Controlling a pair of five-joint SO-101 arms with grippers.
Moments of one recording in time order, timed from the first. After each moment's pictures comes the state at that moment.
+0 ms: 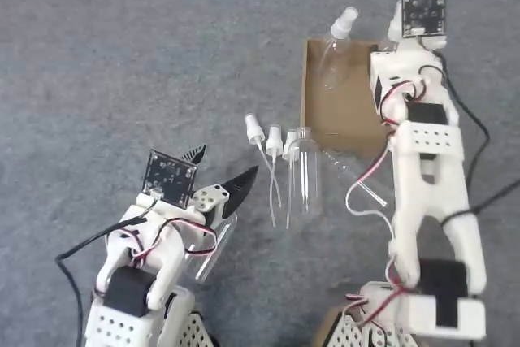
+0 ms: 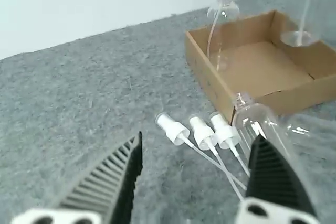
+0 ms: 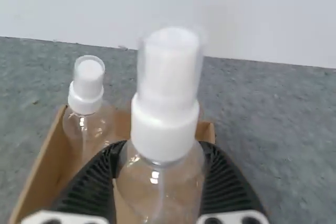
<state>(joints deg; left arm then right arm) 11.4 -94.5 79.7 54.0 0.2 1.1 -7.7 22.3 22.2 6.7</state>
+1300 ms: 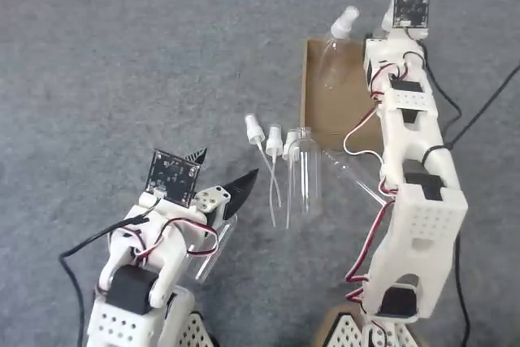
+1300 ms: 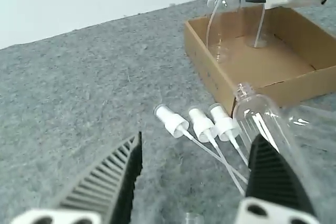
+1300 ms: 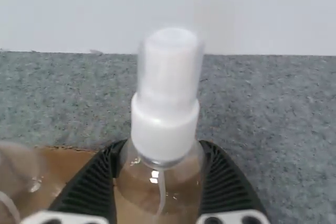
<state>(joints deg) 11.4 -94.6 81.2 54.0 0.2 2.2 33.7 -6.1 7.6 2.9</state>
